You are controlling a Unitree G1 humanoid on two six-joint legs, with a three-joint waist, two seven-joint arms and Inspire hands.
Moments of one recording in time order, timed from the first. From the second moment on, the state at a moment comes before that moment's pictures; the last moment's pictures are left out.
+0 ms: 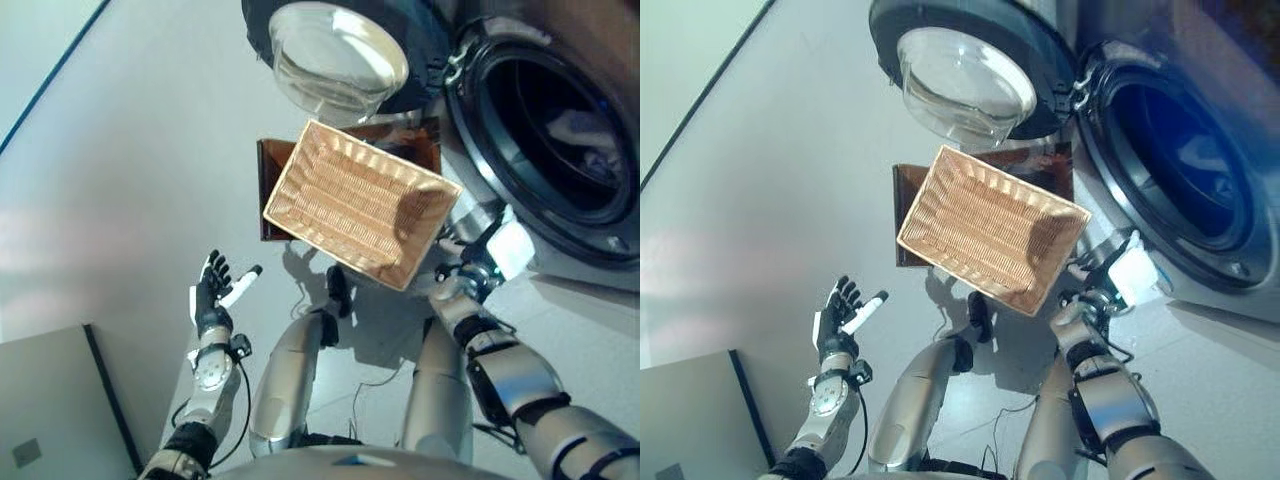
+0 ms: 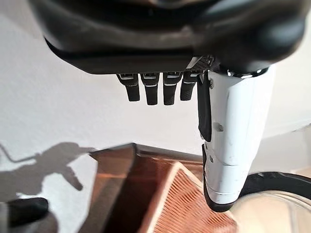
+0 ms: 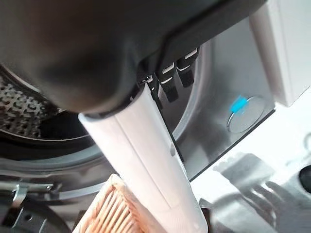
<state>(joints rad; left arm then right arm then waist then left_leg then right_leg) -0.02 0.15 -0.21 0.70 -0.43 -0.44 0.38 -0.61 -0.29 0.22 1.24 -0.20 0.02 -0.96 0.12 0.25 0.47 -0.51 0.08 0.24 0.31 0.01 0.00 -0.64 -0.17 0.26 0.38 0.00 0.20</state>
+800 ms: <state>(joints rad) -0.01 0.11 -0.08 1.18 -0.24 -0.35 0.42 -0.25 -0.21 0.31 1.27 -0.28 -0.05 -0.79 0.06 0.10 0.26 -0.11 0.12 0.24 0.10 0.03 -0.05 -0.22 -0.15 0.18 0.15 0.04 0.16</state>
